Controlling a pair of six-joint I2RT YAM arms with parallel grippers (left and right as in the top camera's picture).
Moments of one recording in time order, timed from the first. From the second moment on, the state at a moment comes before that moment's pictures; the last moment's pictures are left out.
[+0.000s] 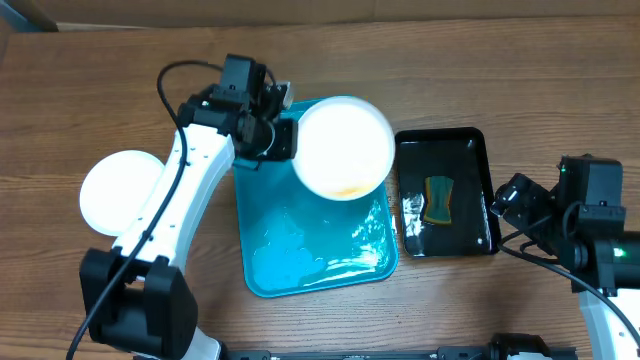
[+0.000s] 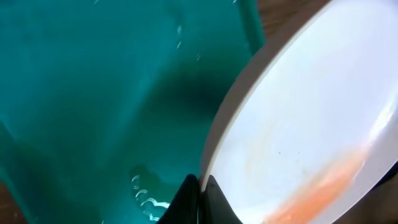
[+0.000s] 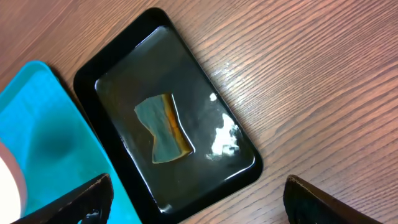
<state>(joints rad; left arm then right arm) -0.26 1.72 1.47 -0.91 0.33 -0.18 -0.06 0.98 1.03 -1.09 -0.01 0.55</state>
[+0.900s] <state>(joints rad) -0.82 1.79 1.53 -0.51 -0.45 -0.31 -0.06 1.03 1.03 -1.08 -0.01 0.54</state>
